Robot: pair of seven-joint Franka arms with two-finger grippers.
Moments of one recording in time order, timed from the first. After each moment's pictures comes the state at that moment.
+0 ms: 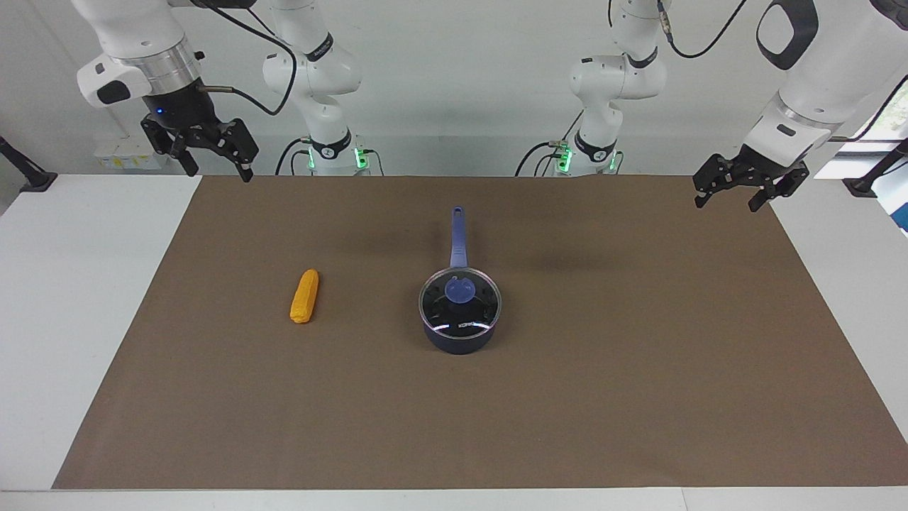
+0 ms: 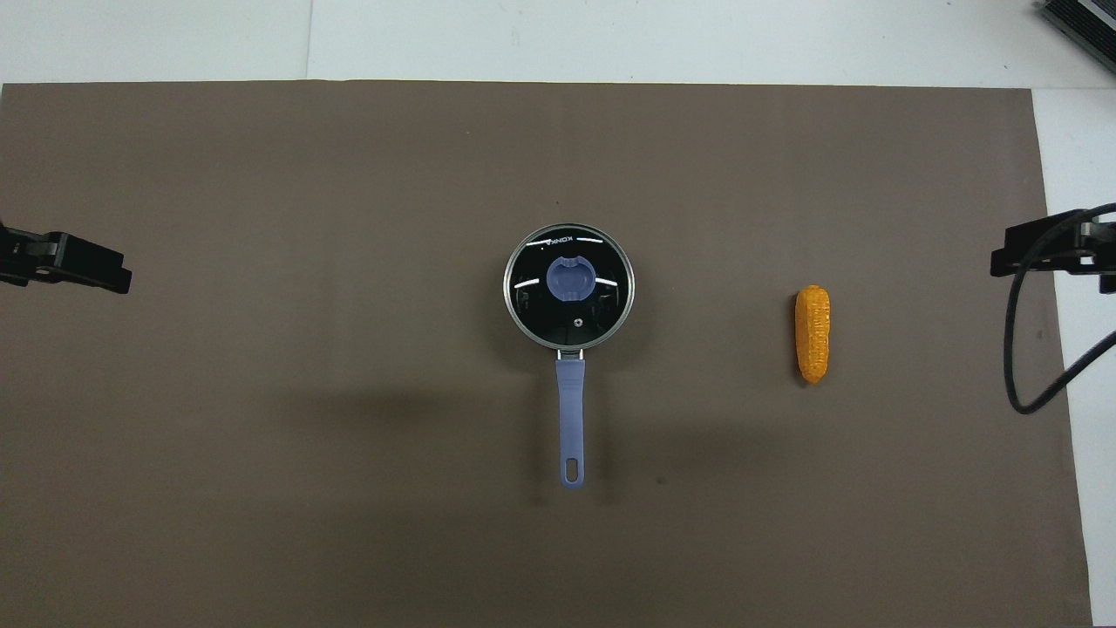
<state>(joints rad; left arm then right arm) -0.08 0.06 0.05 -1.51 -0.02 1.53 0.11 0.01 0.02 -0.03 -1.44 0.02 1.49 0.15</state>
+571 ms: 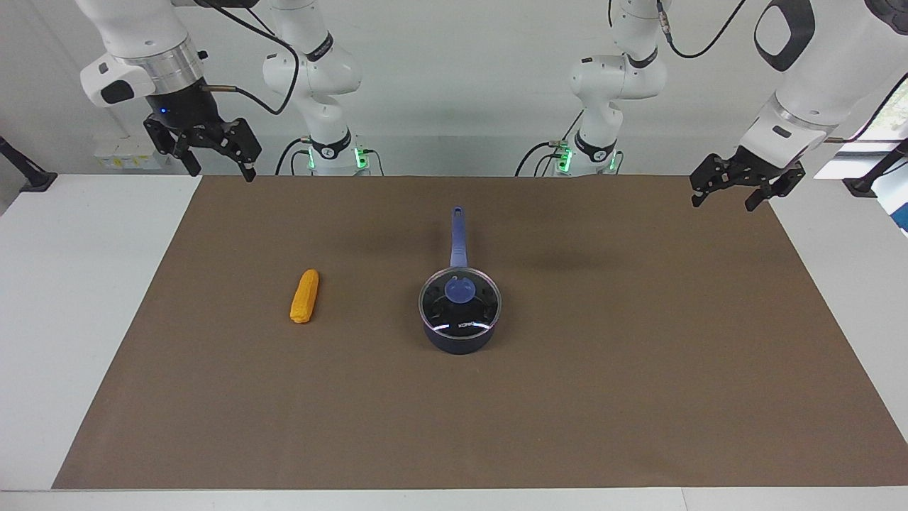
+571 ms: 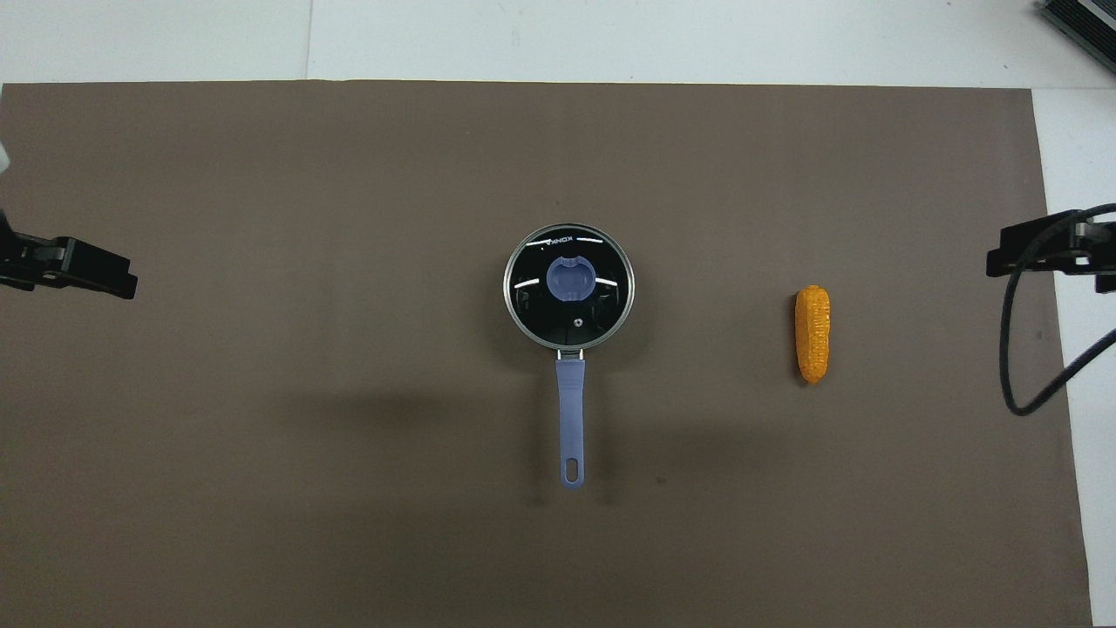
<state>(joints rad) -0.08 0.06 0.04 -1.51 -0.02 1.52 0.11 0.02 0.02 -0.03 -1.44 0.02 1.49 0.15</state>
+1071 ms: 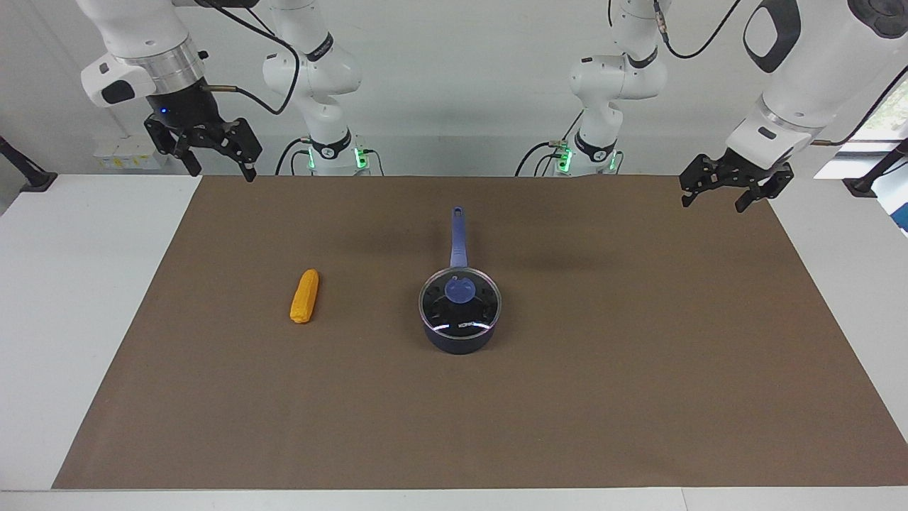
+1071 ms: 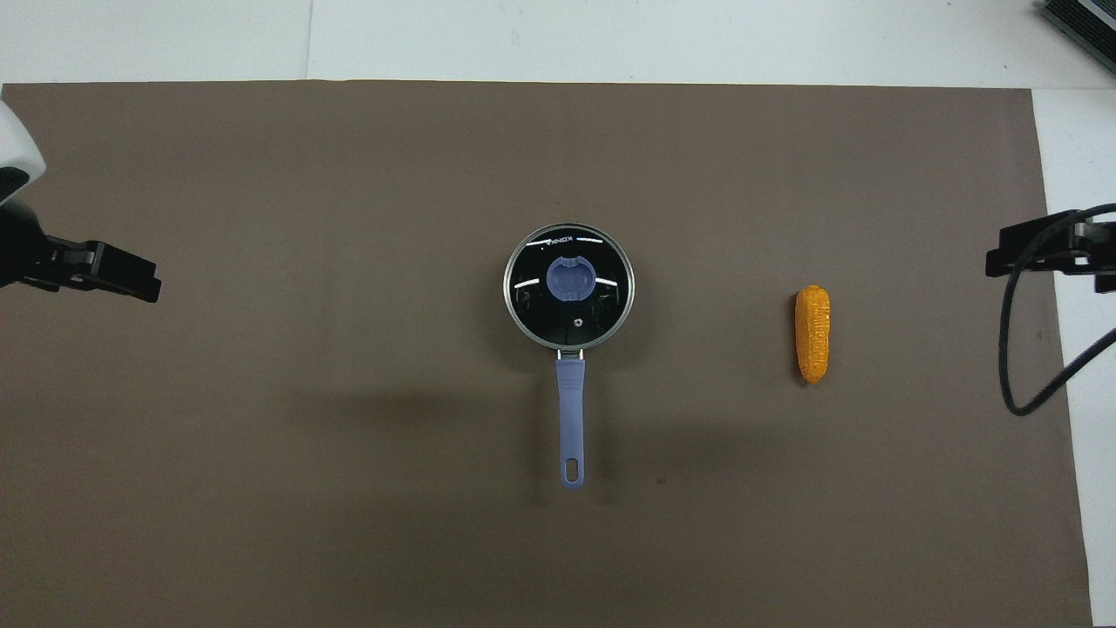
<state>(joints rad) -0.11 0.06 0.03 -1.52 -0.02 1.52 0.08 0.02 0.02 -0.03 -1.44 0.02 1.49 0.15</state>
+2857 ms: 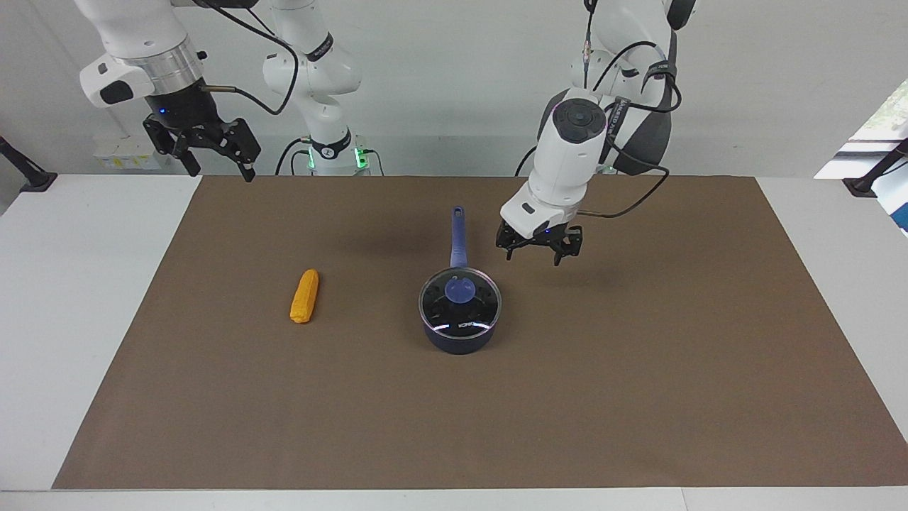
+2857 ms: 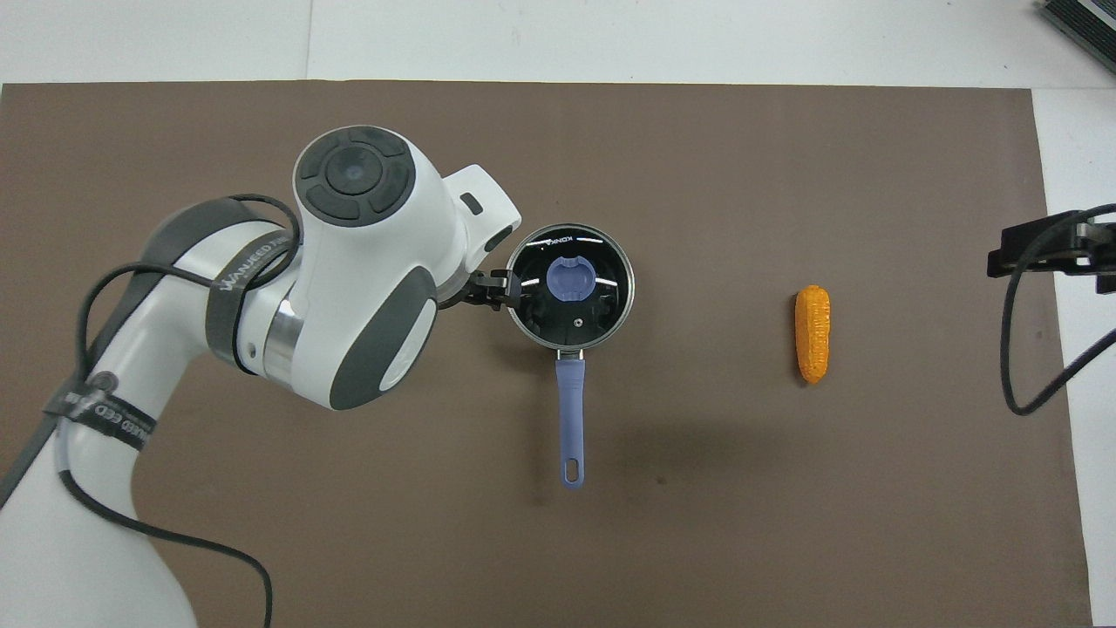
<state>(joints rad) -0.57 0.30 0.02 -1.57 -0.05 1.88 -0.37 0.02 0.01 -0.04 -1.44 0.02 1.49 0.15</state>
